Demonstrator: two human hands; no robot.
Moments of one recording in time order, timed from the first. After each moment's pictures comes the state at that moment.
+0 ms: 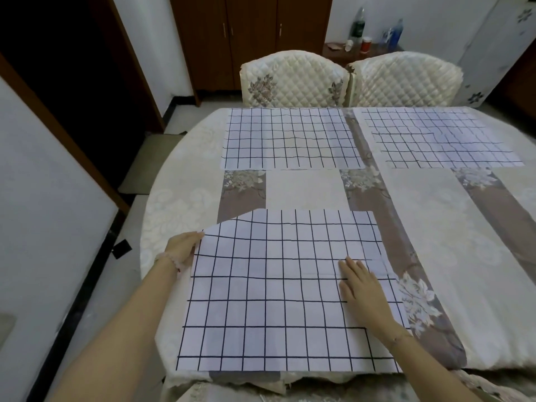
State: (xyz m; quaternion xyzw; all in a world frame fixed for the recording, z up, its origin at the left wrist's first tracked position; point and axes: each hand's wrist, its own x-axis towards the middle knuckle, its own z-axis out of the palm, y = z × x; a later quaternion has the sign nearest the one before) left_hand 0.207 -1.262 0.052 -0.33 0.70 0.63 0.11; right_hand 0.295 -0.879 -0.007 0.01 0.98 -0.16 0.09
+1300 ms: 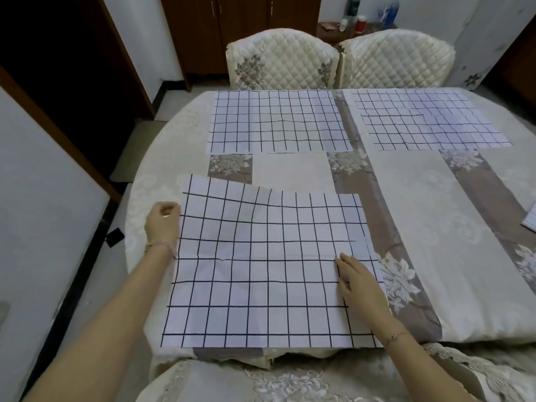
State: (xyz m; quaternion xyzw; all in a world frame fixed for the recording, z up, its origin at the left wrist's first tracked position) left_hand 0.214 -1.234 0.072 -0.29 0.79 0.53 -0.13; right_hand 0.324 -0.863 0.008 0.02 0.97 -0.23 0.07
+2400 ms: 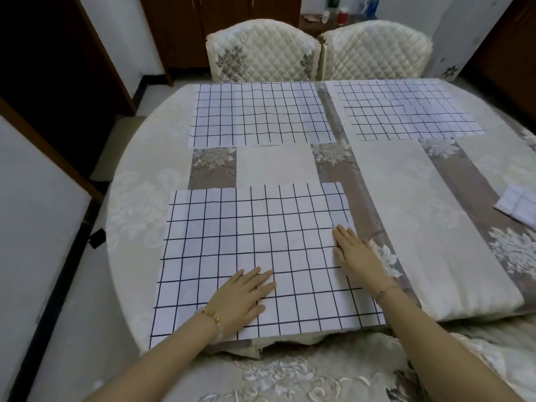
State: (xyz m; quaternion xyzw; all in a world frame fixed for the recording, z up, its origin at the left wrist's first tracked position) left_hand 0.333 -1.134 -0.006 0.38 0.92 0.04 0.05; right_hand 0.290 -0.830 0.013 0.00 0.99 -0.11 0.13
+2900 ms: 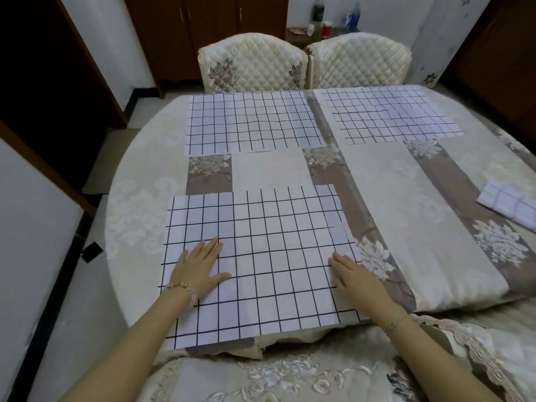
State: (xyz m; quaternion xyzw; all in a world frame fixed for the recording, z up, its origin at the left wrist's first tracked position) left_hand 0.280 -1.193 0.009 0.13 0.97 0.03 0.20; right_hand 0.352 -0.838 0.023 -0.03 0.98 -0.10 0.15
